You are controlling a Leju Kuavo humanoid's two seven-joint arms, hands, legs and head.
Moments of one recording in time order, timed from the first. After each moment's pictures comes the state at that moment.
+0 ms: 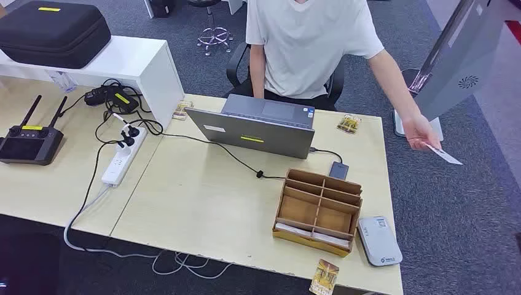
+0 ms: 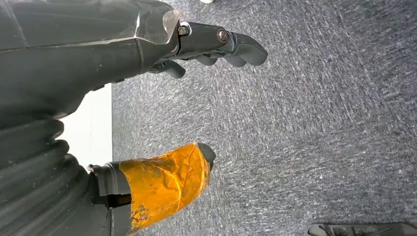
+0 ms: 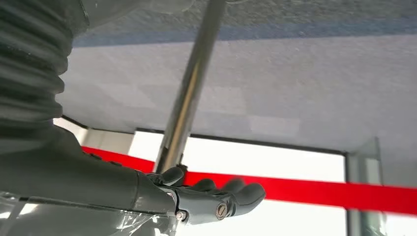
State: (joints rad) left arm -0.06 -0.16 1.08 -0.31 -1.48 0.15 0.03; right arm -0.33 -0.15 -0.80 -1.03 1.49 -0.07 -0.08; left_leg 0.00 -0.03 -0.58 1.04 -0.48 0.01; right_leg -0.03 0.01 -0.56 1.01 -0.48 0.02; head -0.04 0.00
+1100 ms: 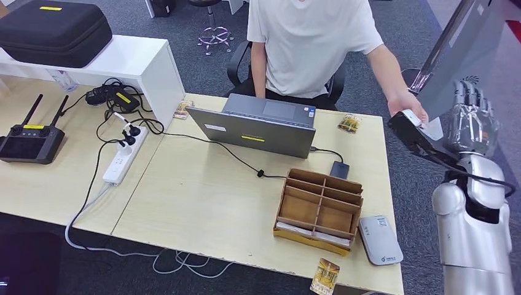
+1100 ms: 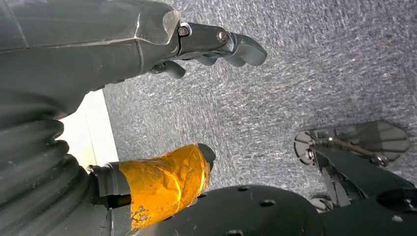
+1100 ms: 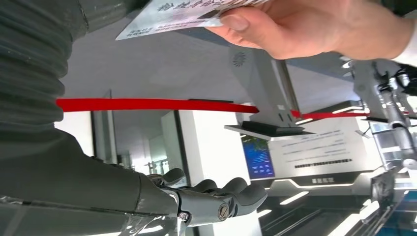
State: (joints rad) left arm -0.07 -0.18 1.19 -0.27 -1.41 -0.08 0.00; right arm -0.64 -0.09 0.02 -1.15 1.20 -0.01 -0.21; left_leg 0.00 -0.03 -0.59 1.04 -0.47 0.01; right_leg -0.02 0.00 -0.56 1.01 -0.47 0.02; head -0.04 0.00
